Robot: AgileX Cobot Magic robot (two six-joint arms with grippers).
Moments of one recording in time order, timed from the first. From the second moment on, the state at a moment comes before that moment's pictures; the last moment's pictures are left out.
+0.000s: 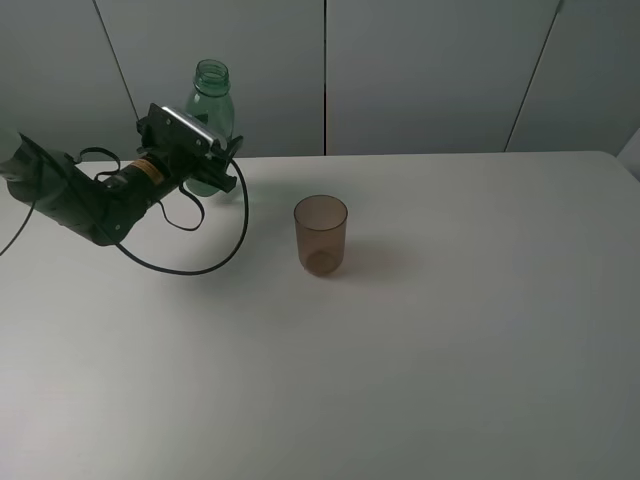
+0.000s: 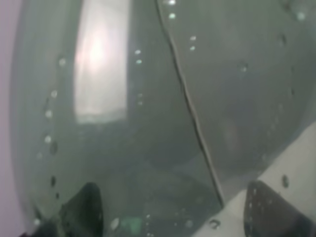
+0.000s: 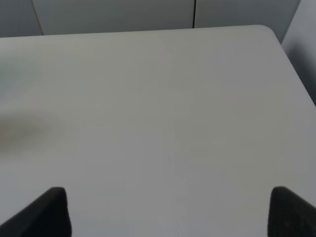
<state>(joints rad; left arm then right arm) -0.23 2.34 -1.14 0.33 -1.17 0.20 -0.03 0.00 -0.50 -0.04 1.10 0.03</state>
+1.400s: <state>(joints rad) -0.27 2.57 -1.85 1.20 -1.16 0.29 -0.03 0.00 -0.50 -0.04 1.10 0.03</state>
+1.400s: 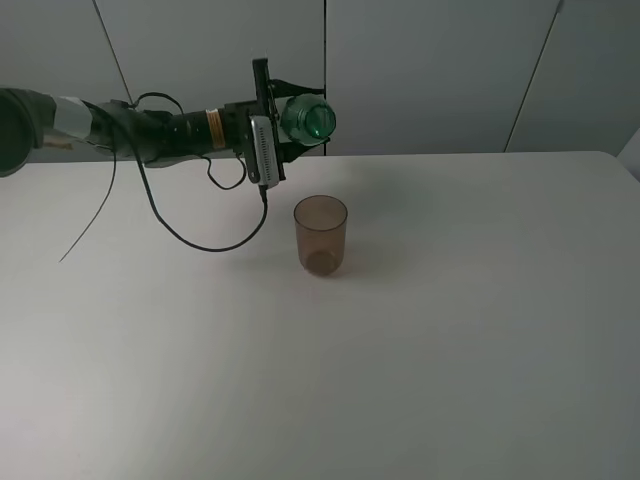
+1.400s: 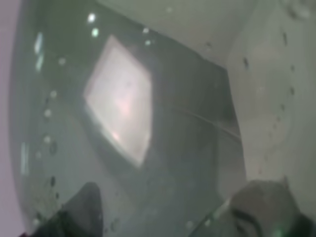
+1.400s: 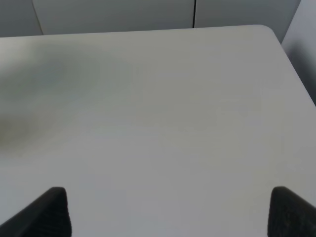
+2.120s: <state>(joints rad) -0.27 2.57 -1.87 1.29 -1.15 0.51 -0.03 0.00 -0.50 -0.04 1.10 0.03</state>
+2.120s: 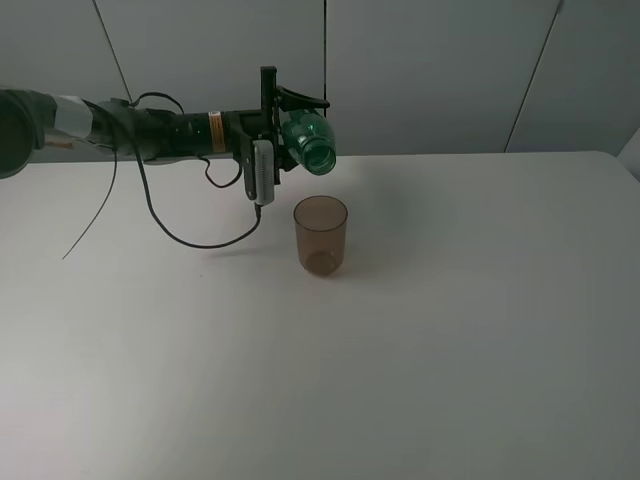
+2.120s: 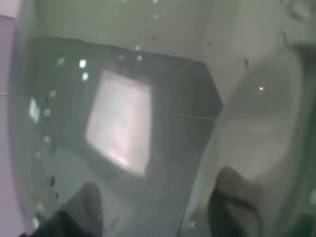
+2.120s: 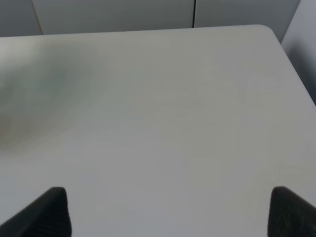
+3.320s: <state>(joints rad) -0.28 2.60 -1.90 1.30 -1.14 0.69 -0.03 0.00 -0.50 -0.04 1.10 0.03</state>
